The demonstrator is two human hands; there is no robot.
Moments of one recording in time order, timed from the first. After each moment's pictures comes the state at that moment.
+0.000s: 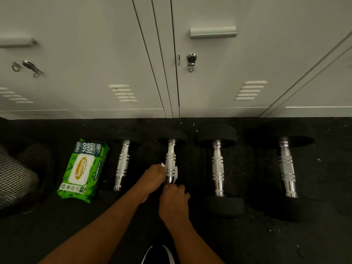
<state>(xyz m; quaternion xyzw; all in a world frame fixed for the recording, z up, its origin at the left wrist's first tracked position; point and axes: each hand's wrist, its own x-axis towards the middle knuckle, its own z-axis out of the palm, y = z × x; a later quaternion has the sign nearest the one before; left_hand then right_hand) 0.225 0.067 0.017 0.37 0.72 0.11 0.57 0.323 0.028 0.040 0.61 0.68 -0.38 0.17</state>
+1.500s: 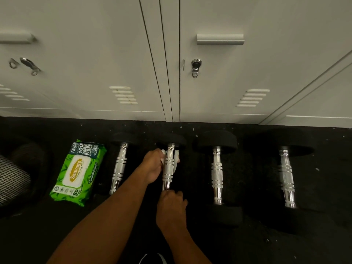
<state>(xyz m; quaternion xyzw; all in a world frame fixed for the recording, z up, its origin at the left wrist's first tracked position) 0.230 0.129 -0.002 0.10 0.68 0.31 0.66 0.324 0.029 0.037 0.59 0.70 -0.35 0.19</state>
